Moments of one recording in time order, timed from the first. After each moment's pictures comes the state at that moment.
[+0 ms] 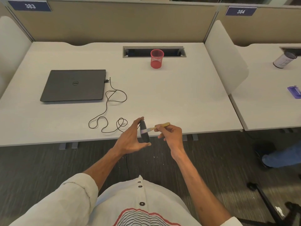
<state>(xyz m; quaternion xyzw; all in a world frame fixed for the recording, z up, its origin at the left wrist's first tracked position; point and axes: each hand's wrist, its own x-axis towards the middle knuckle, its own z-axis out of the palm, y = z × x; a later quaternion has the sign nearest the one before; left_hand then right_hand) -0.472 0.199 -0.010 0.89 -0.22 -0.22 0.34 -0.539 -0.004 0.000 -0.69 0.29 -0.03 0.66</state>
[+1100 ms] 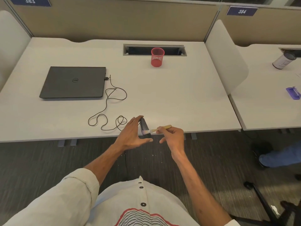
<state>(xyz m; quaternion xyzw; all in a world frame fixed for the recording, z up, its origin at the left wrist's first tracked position) -0.467 0.192 -0.012 0.91 -0.21 -0.20 0.31 -0.552 -0.005 -0.001 -0.71 0.33 -0.02 0.62</state>
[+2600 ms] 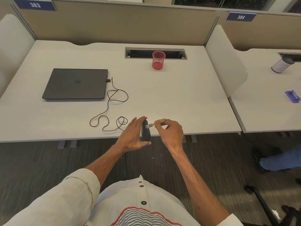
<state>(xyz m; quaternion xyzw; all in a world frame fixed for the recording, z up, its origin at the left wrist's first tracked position) -0.467 0.195 -0.019 0.91 -0.27 -0.17 0.27 -0.533 0.010 0.027 -0.87 0.24 -0.10 0.42</state>
